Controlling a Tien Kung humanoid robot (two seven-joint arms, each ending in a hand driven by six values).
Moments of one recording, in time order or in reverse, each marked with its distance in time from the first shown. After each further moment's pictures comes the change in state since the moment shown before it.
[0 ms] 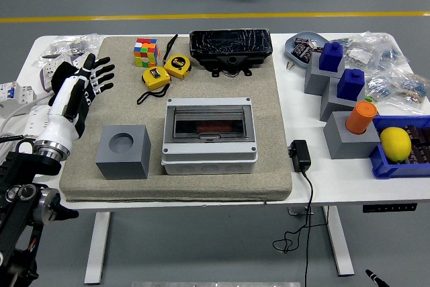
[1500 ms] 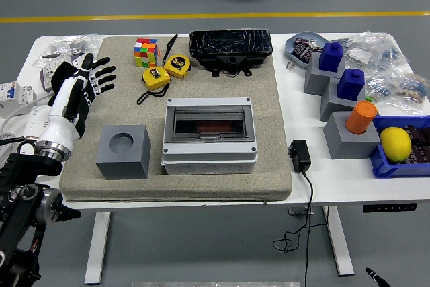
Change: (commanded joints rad) left arm 0.002 -0.003 0.010 0.007 -0.021 0.026 -0.012; right arm 0.005 0.001 0.000 0.000 0.001 -0.003 -0.001
